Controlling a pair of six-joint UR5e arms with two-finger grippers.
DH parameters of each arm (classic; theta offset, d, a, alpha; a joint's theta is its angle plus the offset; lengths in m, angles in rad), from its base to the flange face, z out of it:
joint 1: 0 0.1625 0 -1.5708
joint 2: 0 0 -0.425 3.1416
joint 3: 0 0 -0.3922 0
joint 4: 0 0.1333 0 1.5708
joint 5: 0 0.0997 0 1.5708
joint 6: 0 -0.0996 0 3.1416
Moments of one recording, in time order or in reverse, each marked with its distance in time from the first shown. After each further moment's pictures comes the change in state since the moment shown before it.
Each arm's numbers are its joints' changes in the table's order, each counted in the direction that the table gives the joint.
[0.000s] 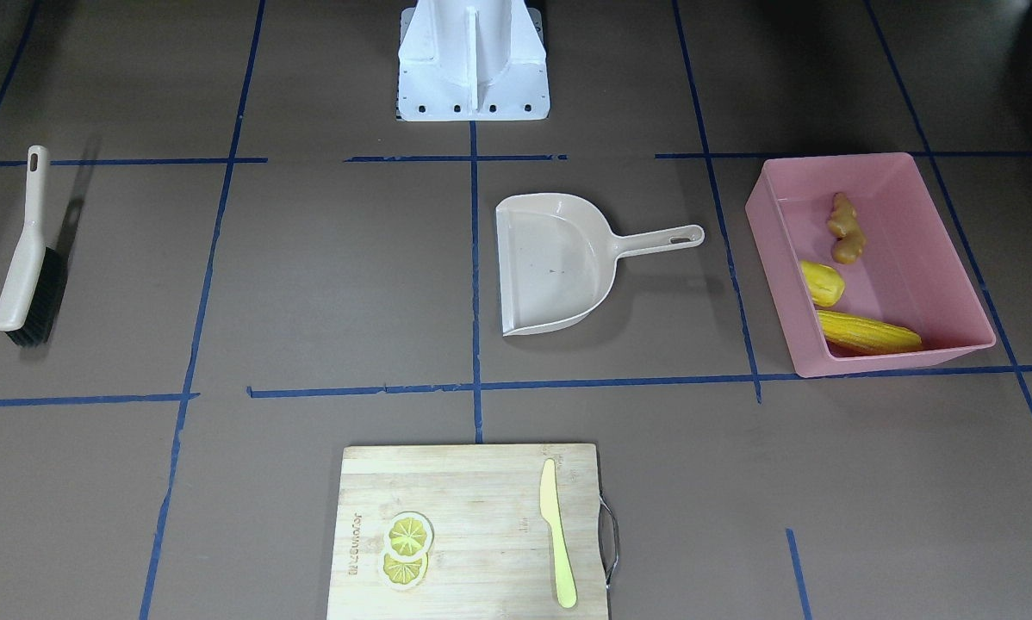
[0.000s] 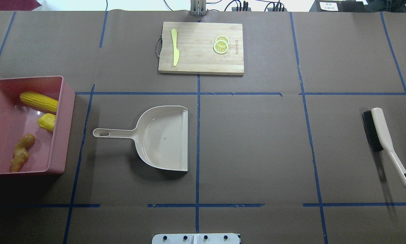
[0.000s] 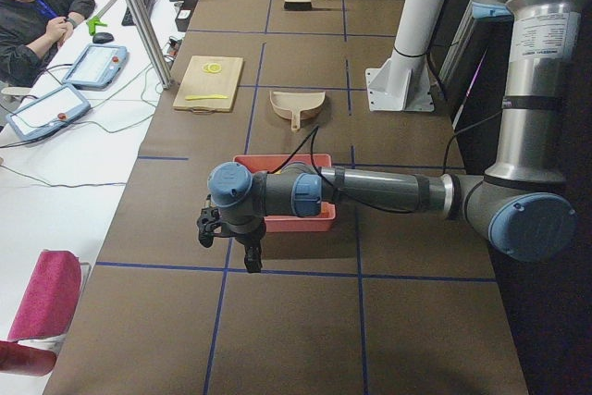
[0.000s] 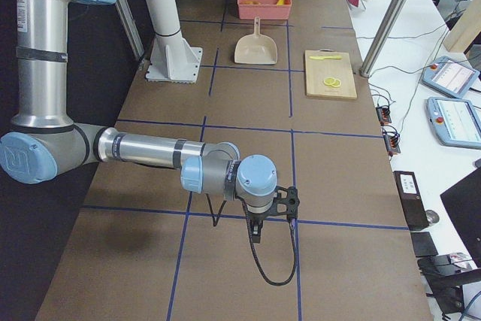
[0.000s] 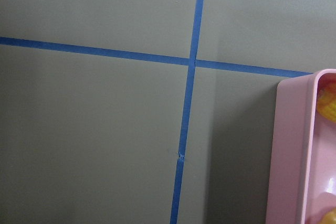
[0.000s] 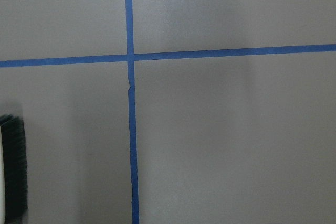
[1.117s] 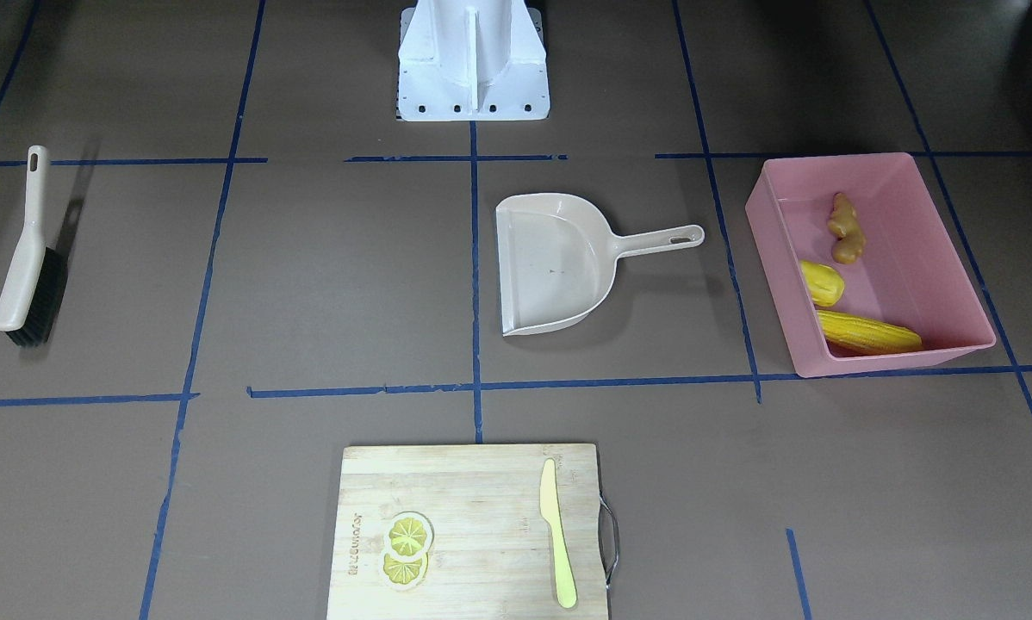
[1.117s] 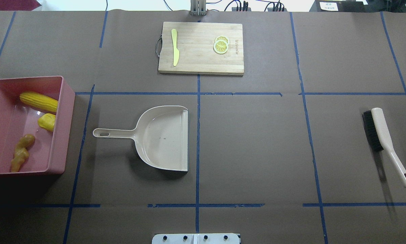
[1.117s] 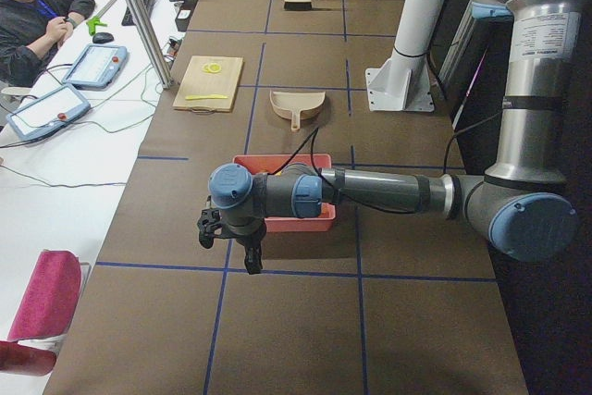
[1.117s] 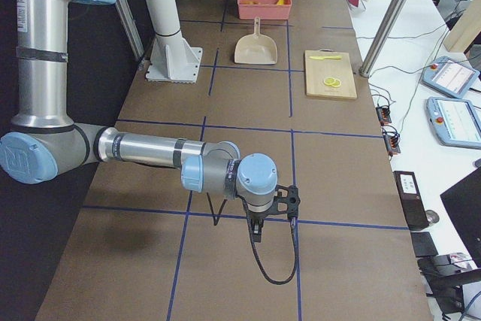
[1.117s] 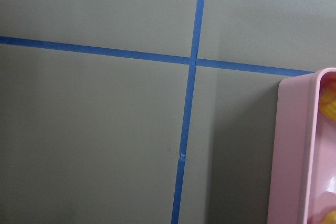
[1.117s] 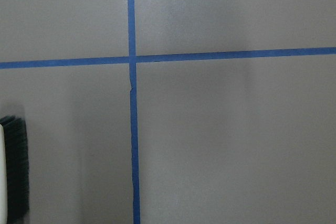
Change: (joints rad) left arm 0.000 -0.006 0.006 -0.020 0.004 -0.006; right arm 0.000 -0.002 0.004 0.000 0.000 0.000
